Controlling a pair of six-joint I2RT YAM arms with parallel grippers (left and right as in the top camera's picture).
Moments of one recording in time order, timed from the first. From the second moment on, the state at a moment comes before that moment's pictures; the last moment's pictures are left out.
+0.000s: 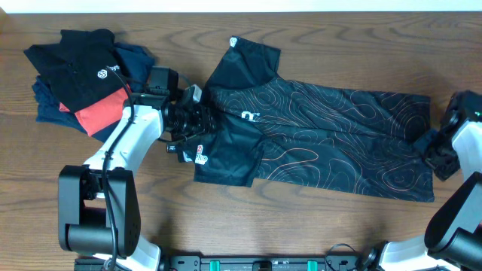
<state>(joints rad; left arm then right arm) -0.11 1.74 1.12 -0.73 0.53 -0.32 -0.47 1.69 1.06 -0.87 0.21 0.49</state>
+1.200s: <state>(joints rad) -0.13 1.74 0.97 -0.70 0.33 -0.30 -0.47 1.68 0.89 -0.78 0.18 0.49</state>
